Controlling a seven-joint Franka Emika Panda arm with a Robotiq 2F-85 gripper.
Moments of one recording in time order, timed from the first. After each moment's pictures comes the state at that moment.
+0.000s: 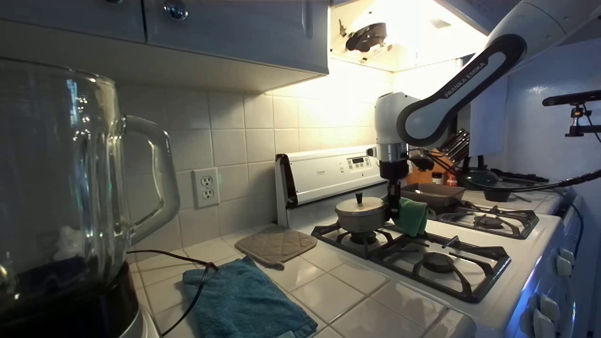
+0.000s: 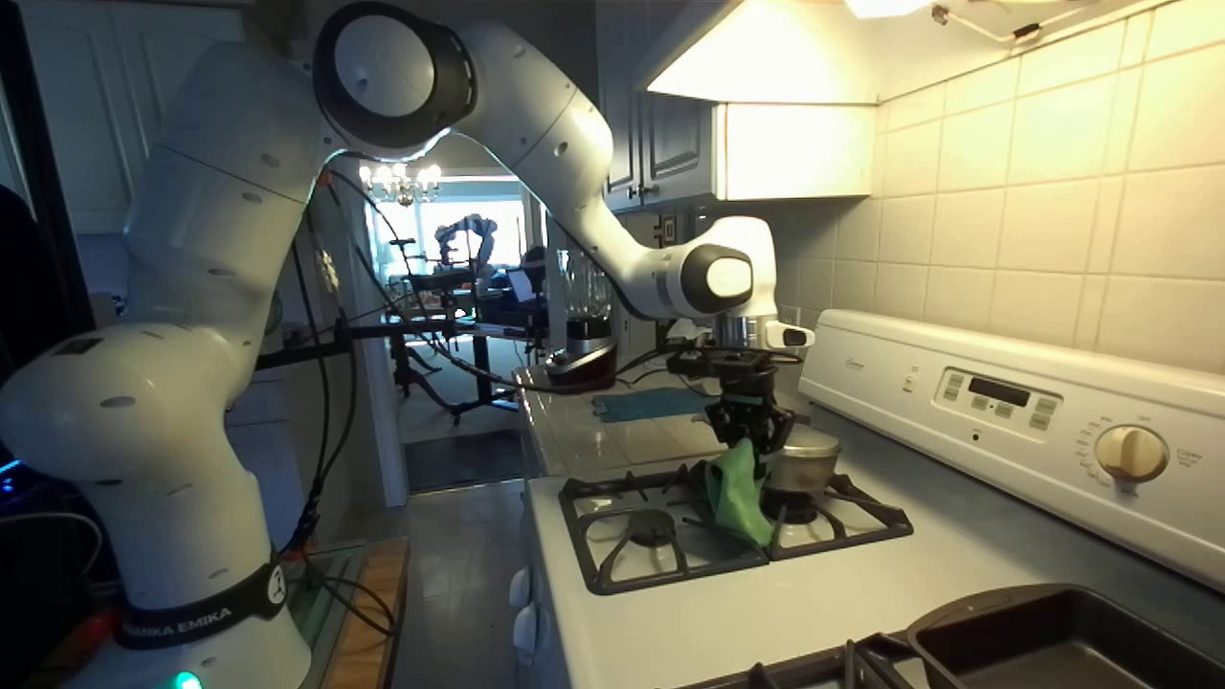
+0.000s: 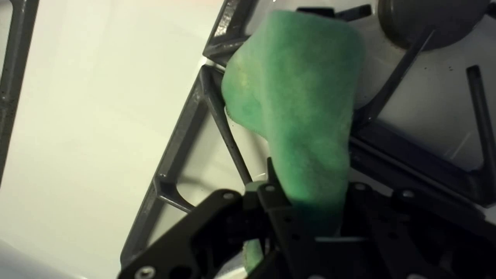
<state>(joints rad) 0.10 0.47 0.07 -1.82 -0.24 2.27 -0.15</state>
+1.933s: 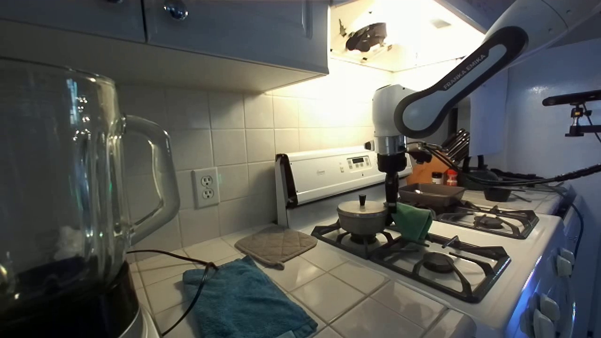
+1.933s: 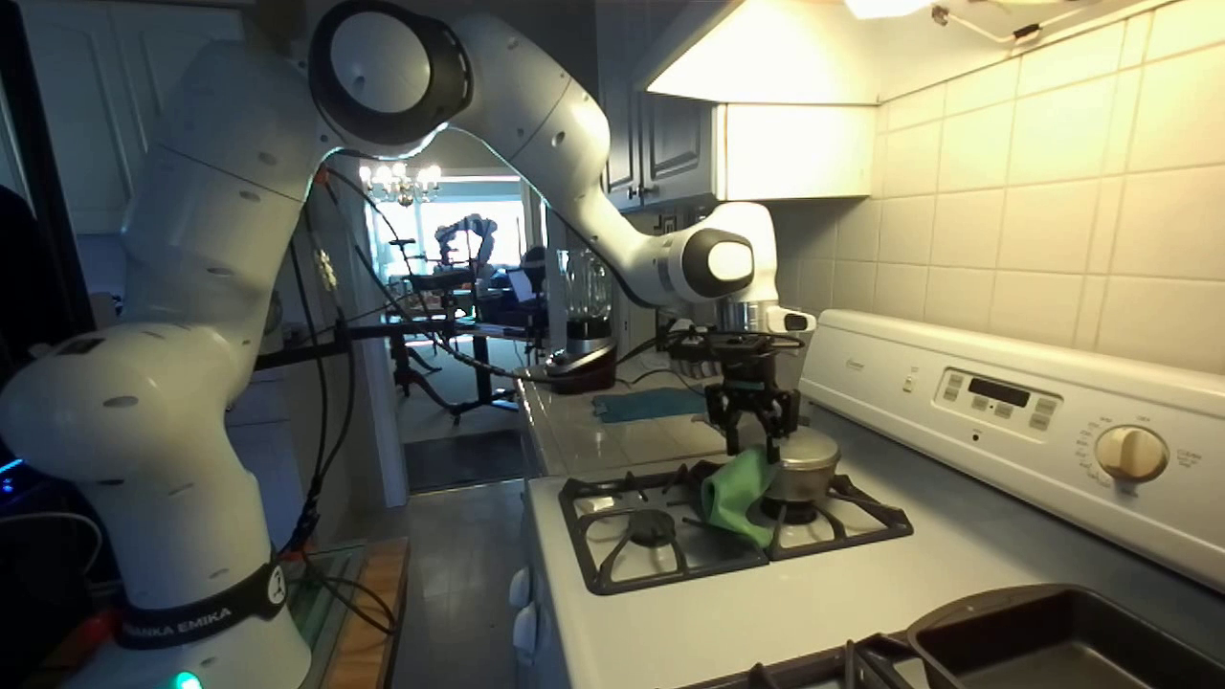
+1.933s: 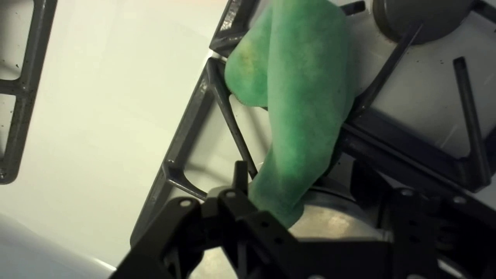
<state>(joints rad) 0.11 0.45 0.06 -1.79 -0.24 2.22 -0.15</state>
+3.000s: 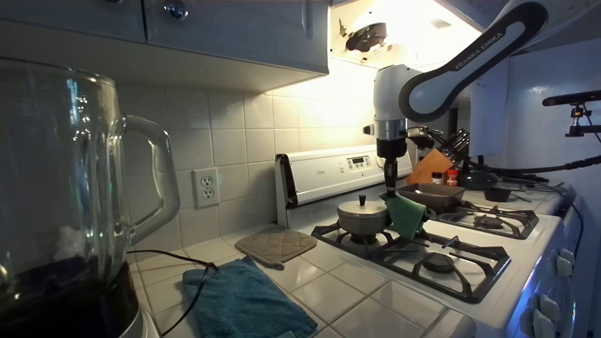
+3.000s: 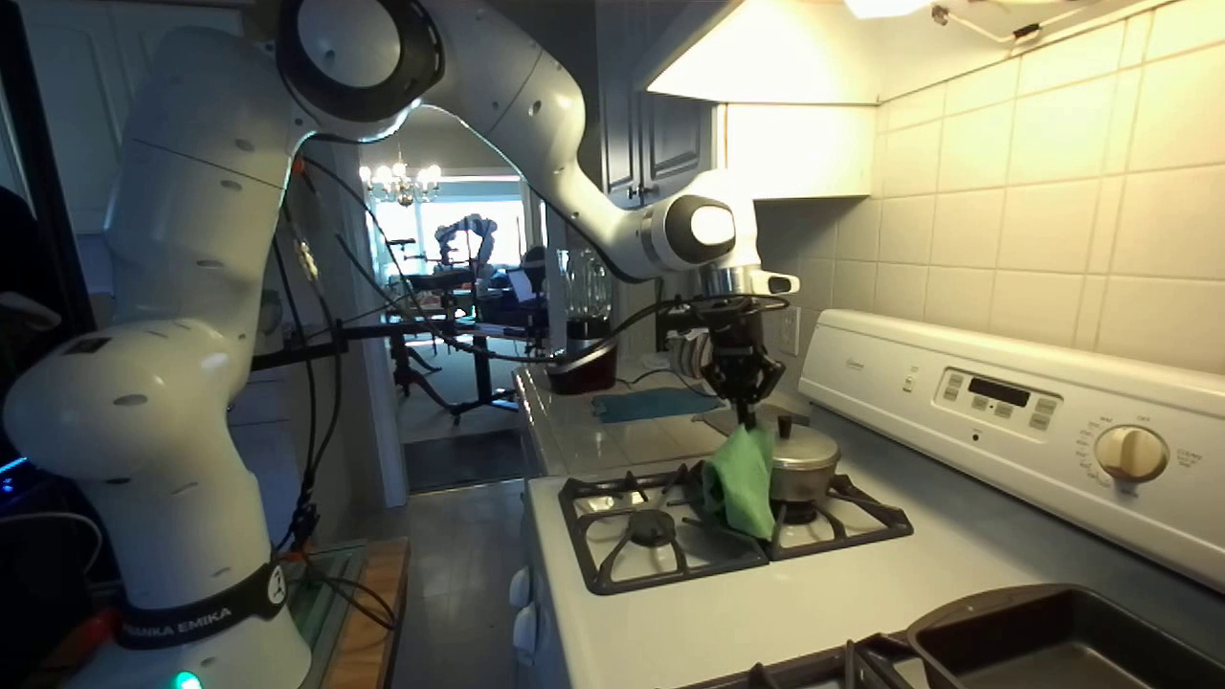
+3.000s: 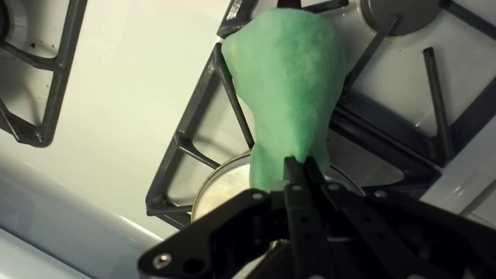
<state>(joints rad) 0.15 0.36 0.06 -1.82 -0.28 2.21 -0.12</state>
